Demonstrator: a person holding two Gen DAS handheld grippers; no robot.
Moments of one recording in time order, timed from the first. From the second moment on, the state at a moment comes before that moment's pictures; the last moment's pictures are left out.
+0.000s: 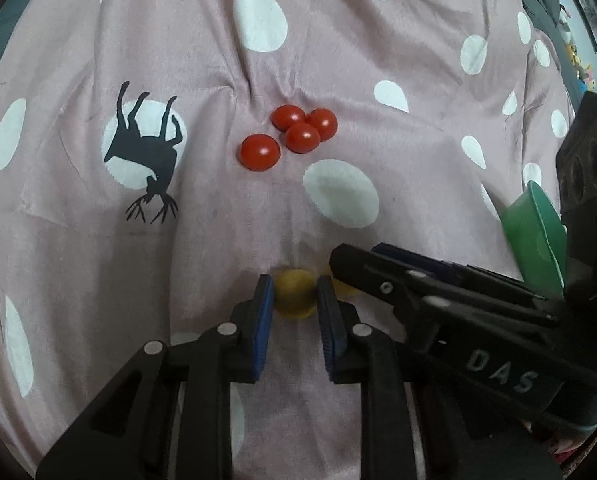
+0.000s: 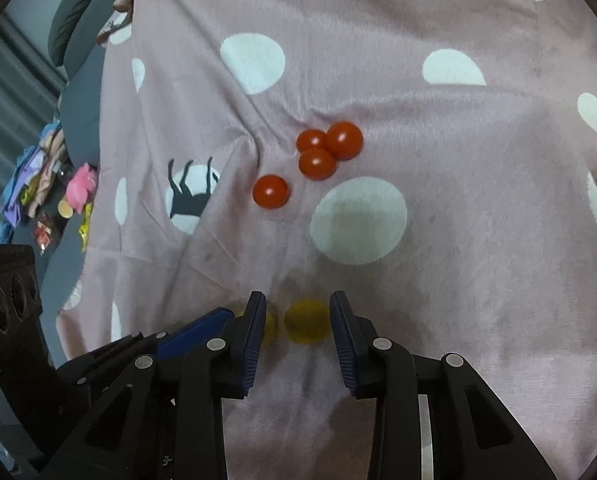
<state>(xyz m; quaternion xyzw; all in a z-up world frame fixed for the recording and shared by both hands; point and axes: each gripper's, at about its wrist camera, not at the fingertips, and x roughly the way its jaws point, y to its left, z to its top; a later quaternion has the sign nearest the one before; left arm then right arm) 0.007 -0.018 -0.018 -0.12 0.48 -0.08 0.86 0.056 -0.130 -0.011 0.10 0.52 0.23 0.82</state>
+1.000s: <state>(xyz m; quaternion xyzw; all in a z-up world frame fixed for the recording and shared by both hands) 0.003 -0.030 -0.020 -0.08 0.48 -0.08 0.87 0.050 -0.136 -0.014 0.08 0.51 0.19 0.83</state>
